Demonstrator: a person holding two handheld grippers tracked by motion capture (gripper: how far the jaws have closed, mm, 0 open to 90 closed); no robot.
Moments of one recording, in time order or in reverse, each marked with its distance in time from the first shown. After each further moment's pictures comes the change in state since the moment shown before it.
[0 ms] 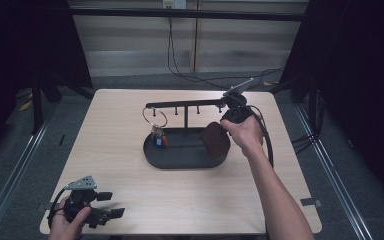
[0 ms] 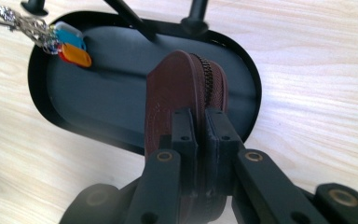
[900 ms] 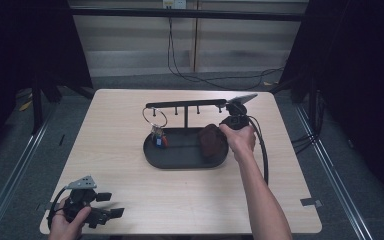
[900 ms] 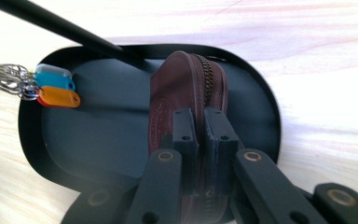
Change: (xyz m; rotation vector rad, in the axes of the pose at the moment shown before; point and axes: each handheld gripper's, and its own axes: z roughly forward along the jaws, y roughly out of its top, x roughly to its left) left arm 0.002 -0.001 0.000 0.012 0.012 -0.023; right arm -0.029 -0.004 0.058 -0.083 0.104 0.163
